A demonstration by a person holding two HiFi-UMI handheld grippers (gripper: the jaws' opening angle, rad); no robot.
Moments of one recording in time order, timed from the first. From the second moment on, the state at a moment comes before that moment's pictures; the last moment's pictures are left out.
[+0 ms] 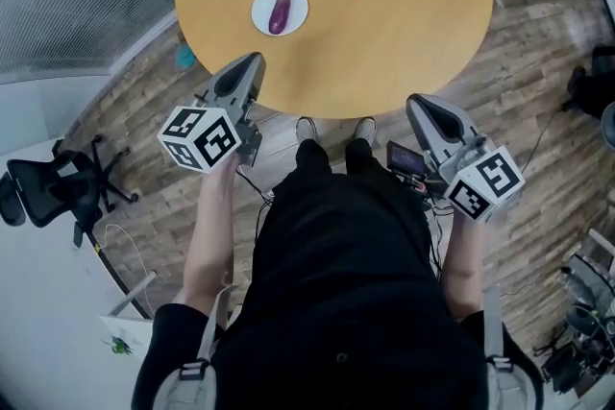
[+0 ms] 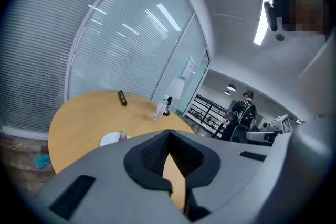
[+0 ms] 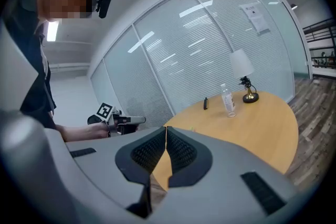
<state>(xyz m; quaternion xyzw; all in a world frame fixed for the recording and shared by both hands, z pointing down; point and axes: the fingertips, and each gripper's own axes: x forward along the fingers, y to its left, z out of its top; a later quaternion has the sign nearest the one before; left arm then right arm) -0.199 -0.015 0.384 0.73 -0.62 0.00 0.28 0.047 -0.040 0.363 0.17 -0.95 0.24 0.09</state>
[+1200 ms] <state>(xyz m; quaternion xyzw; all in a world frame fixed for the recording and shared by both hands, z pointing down) -0.130 0.058 0.288 0.83 -0.52 -0.10 0.18 -0.044 -0.001 0.326 0.05 -0.97 0.21 0.08</state>
